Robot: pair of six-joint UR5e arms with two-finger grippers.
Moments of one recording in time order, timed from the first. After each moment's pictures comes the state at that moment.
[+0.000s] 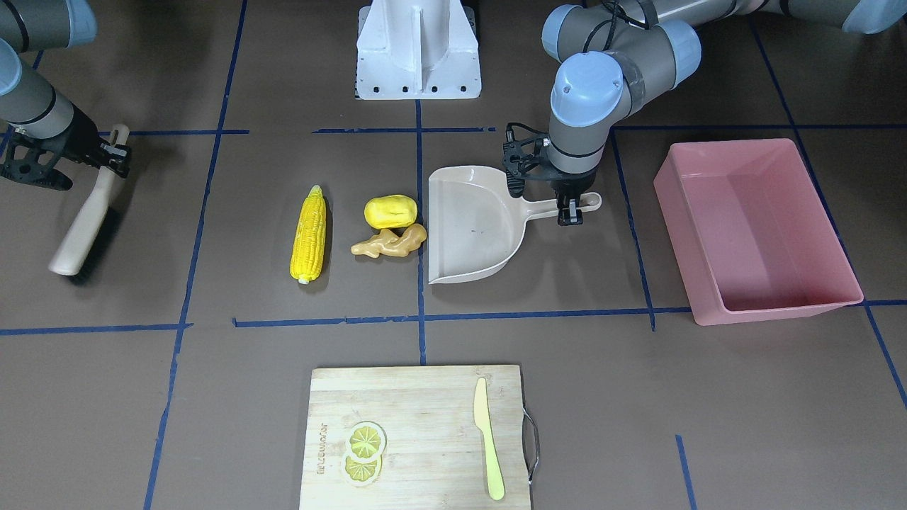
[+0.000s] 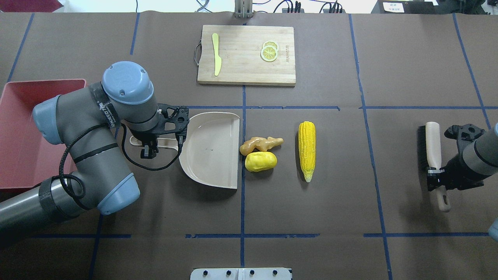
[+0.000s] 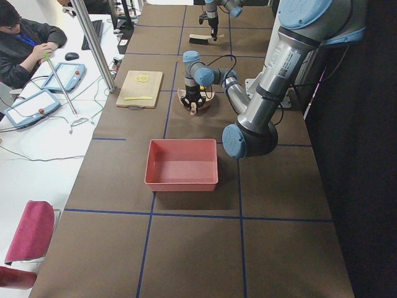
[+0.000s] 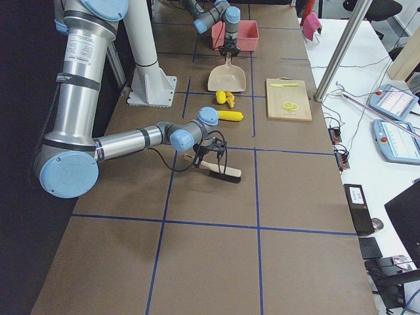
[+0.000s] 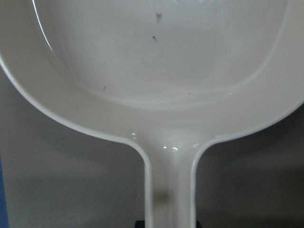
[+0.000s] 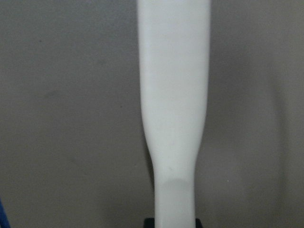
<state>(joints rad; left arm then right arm) -0.63 -2.11 -1.76 -1.39 -1.95 0.53 0.78 -1.78 1.95 -1.28 2.18 1.08</state>
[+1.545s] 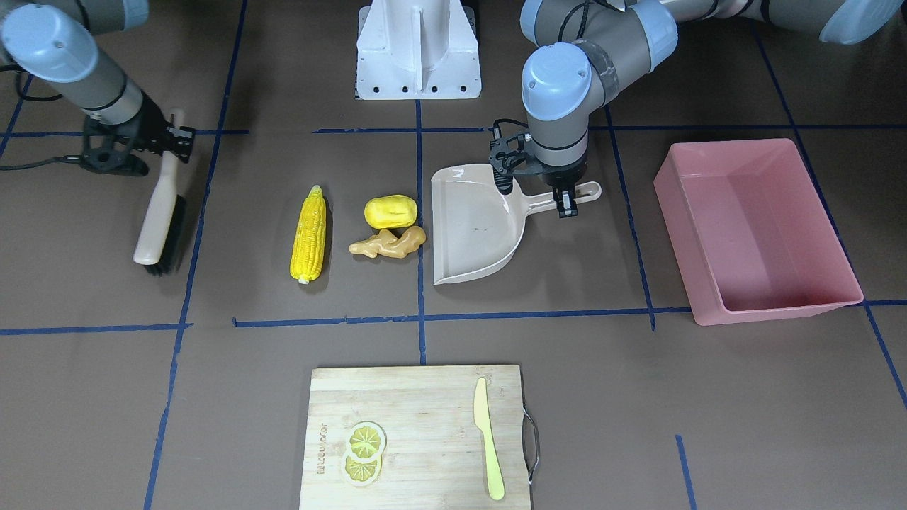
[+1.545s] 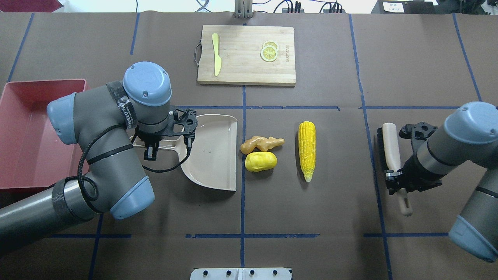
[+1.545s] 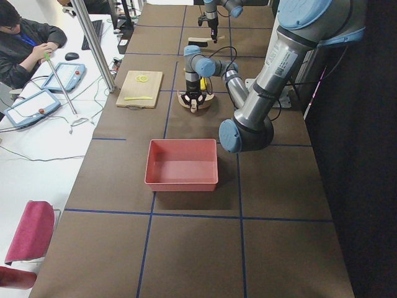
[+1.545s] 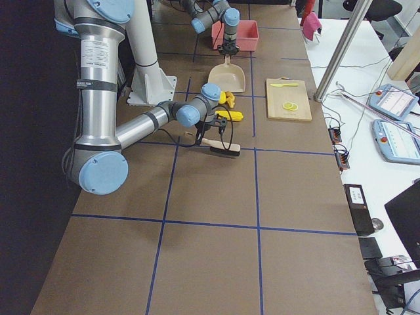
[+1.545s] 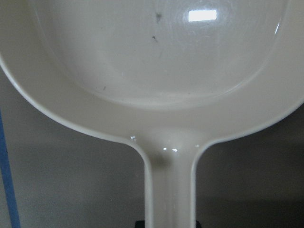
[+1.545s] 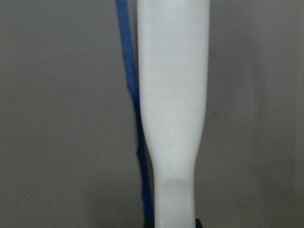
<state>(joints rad) -0.60 -2.18 -1.77 -1.19 -1.88 0.52 0.65 -1.58 2.05 -1.52 2.18 1.09</state>
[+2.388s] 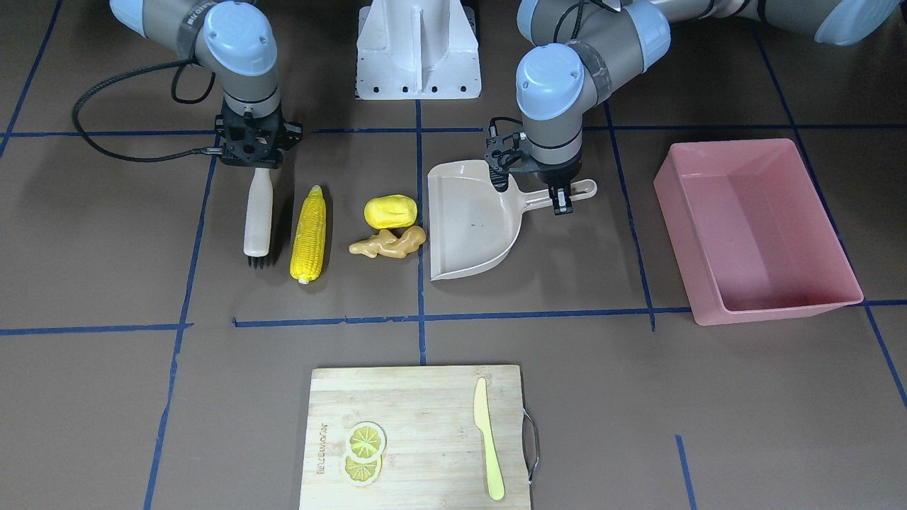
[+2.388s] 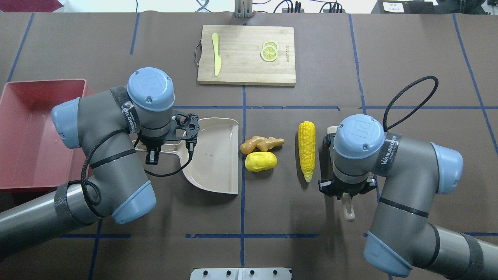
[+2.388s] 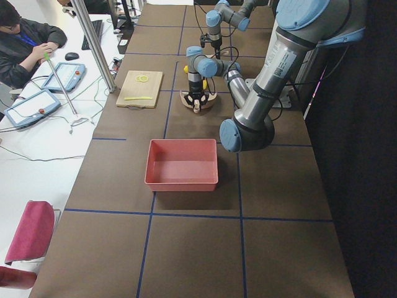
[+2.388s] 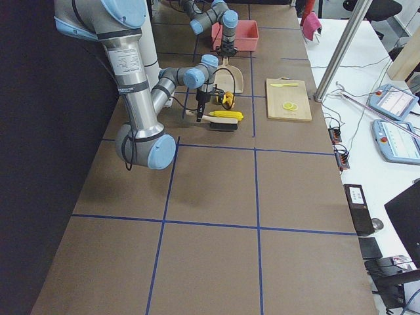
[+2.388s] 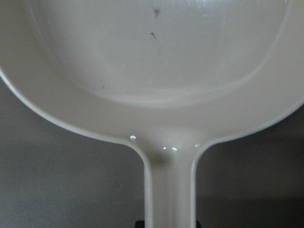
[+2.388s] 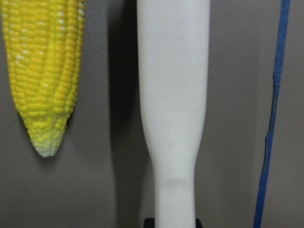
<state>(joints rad) -0.59 -2.18 -1.77 -1.19 -1.88 0.52 0.47 -1.21 1.98 -1.92 1.96 1.11</state>
